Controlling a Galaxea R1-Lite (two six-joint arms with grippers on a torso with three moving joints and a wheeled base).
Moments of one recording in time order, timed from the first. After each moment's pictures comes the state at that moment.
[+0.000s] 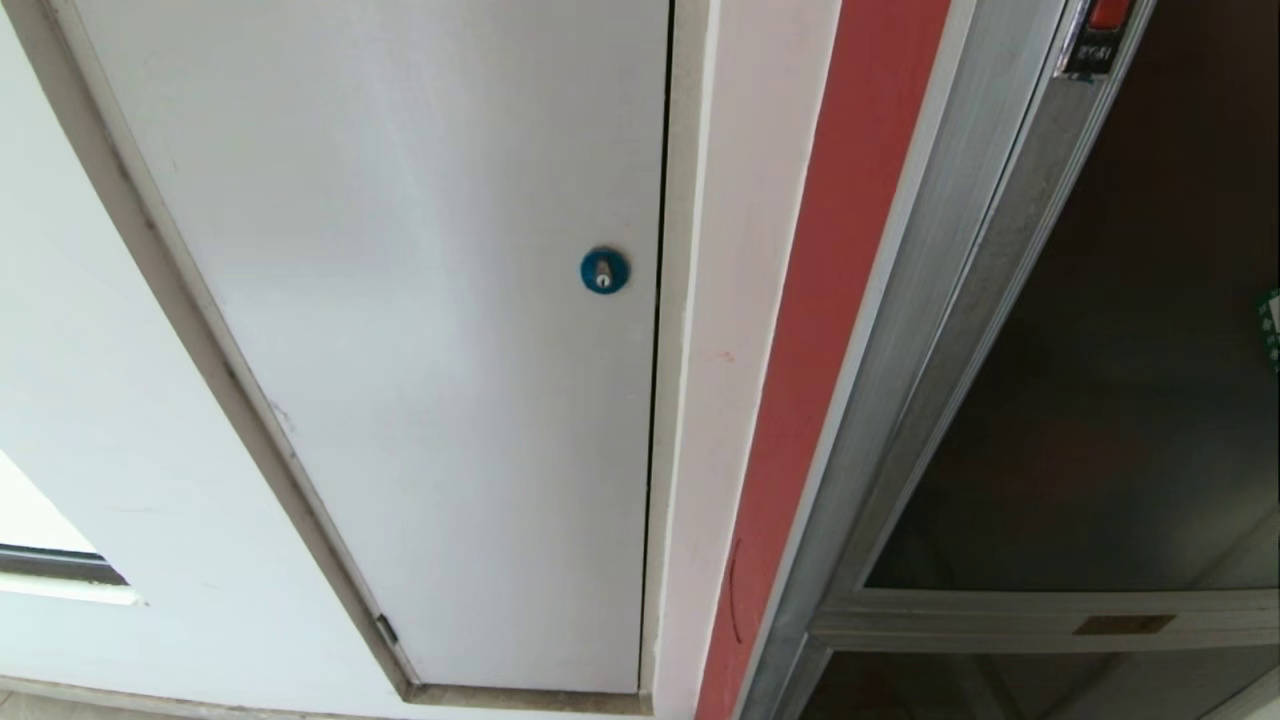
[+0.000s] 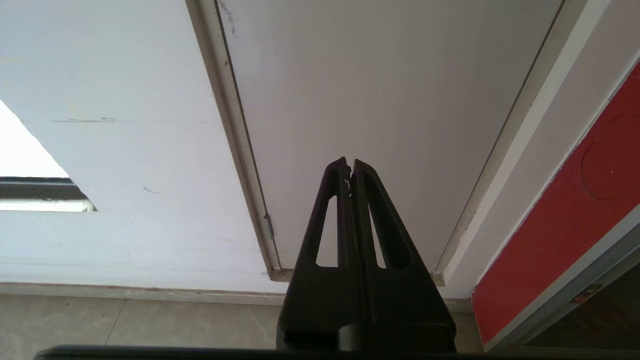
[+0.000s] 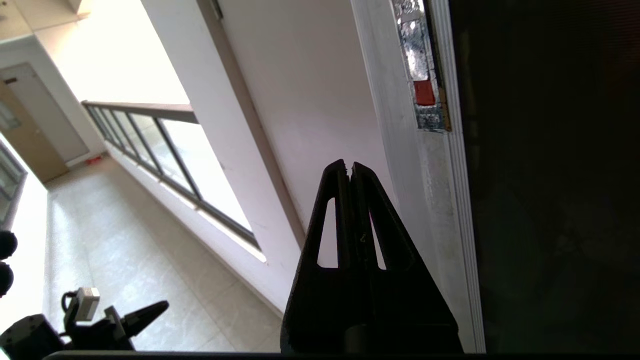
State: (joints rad) left arm 0.01 0.00 0.00 0.01 -0.02 0.00; right arm 0.16 0.90 -1.04 -0.22 0.54 0.42
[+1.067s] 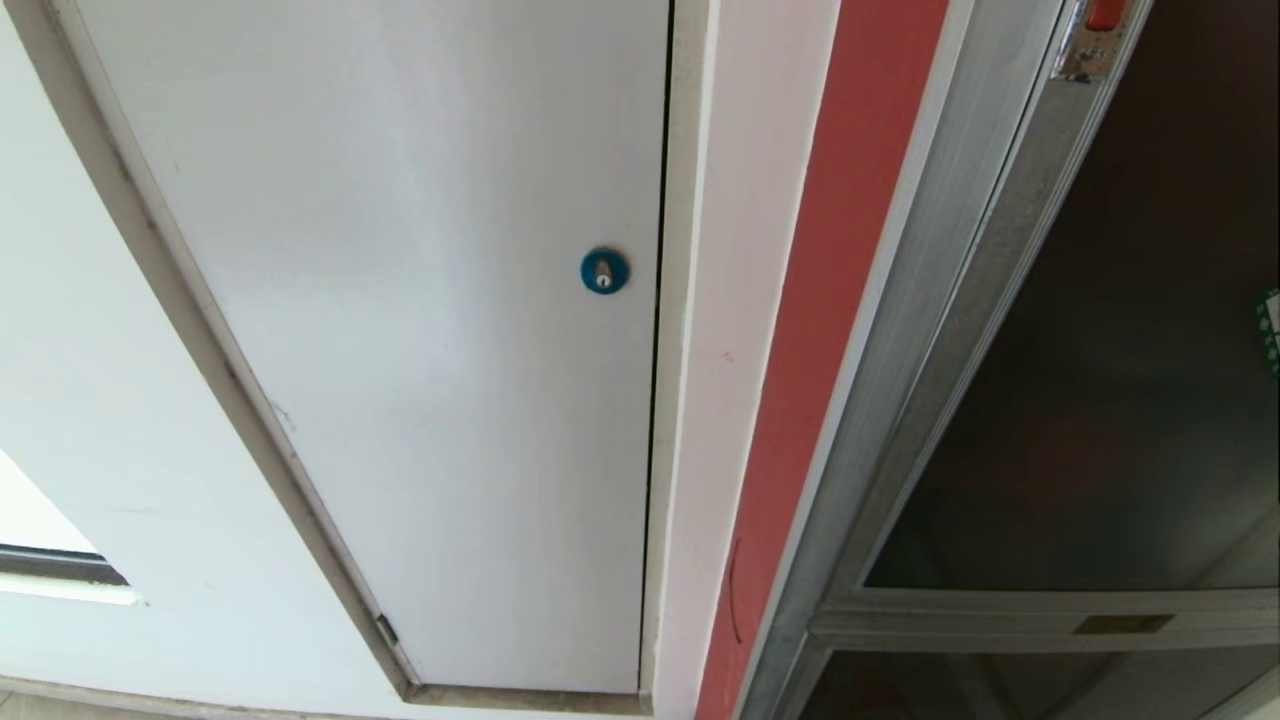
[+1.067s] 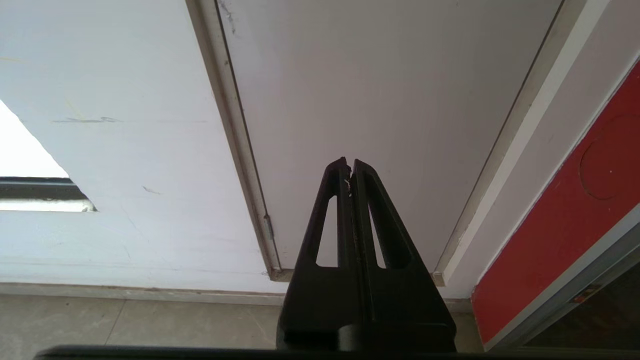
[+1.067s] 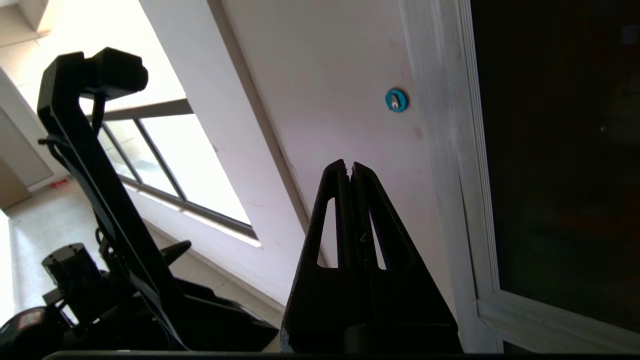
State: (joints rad) left arm 0.01 0.00 0.00 0.01 -0.02 0.00; right arm 0.01 0.28 -0.83 0.16 0.58 0.49
